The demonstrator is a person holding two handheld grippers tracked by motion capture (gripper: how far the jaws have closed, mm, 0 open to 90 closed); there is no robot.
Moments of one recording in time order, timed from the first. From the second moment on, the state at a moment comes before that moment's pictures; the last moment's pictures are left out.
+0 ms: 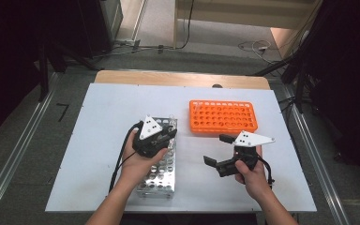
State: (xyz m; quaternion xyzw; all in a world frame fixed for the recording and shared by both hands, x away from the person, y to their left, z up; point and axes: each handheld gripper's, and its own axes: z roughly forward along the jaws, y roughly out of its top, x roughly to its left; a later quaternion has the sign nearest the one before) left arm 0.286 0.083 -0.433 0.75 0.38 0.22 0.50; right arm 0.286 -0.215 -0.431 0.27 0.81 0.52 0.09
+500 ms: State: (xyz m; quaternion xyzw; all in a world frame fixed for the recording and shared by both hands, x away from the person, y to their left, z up) left arm 0.289 0.080 -0.435 0.76 0.39 0.21 0.47; right arm 0.285 -0.215 -0.431 0.27 0.81 0.51 0.09
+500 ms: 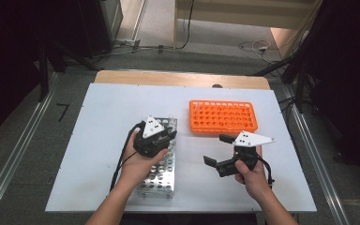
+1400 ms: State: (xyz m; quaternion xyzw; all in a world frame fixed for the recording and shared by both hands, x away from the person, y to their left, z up) left arm 0.292 0.076 -0.436 0.79 0.39 0.19 0.44; right arm 0.286 -0.214 -0.433 0.27 0.81 0.51 0.09
